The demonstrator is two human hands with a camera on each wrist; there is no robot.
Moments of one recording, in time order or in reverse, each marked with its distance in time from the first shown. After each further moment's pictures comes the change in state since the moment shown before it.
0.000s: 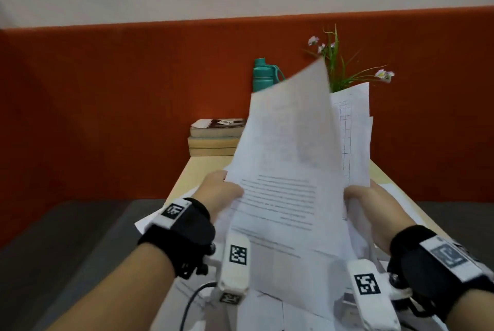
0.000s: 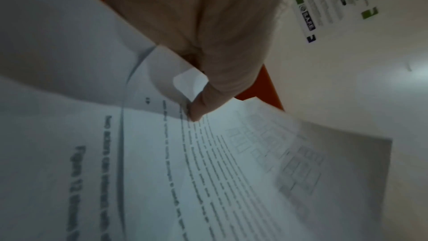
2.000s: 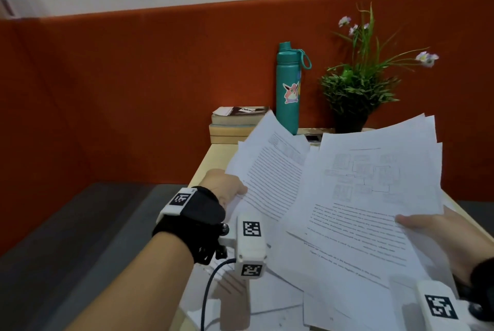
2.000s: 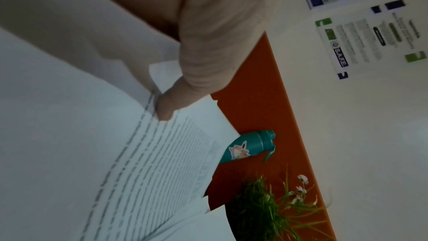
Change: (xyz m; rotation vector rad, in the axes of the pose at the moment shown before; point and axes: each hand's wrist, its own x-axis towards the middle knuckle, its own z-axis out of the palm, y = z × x) left_hand 0.004 -0.013 -0.013 0.108 0.136 -0.284; right_hand 0.034 0.068 -0.078 0.028 -0.052 0.069
